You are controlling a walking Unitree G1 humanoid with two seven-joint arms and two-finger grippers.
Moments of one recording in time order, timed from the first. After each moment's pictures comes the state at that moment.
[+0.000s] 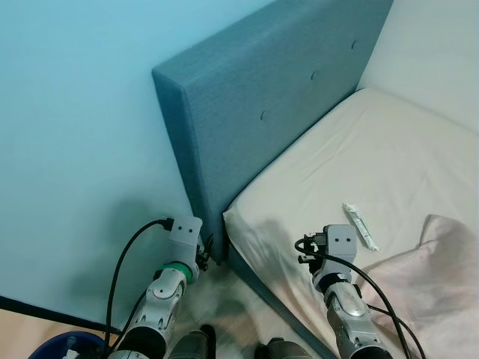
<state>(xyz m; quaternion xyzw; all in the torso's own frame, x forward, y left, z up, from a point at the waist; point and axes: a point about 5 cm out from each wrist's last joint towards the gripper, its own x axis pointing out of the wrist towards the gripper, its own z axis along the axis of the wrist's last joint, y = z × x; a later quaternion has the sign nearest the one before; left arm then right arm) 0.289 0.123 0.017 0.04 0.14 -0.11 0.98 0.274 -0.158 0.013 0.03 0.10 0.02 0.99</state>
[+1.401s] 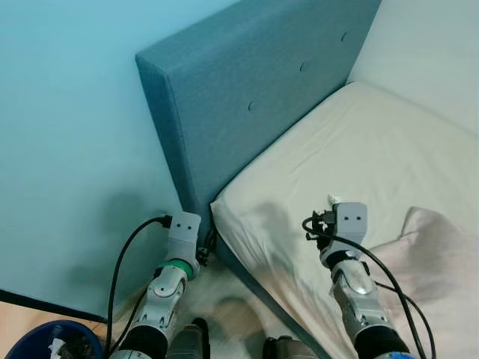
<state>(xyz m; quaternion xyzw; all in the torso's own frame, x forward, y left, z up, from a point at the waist) 0.295 0.119 0.027 0.03 0.11 -0.11 0.99 0.303 -0.171 0.049 0.01 0.04 0.00 1.00</state>
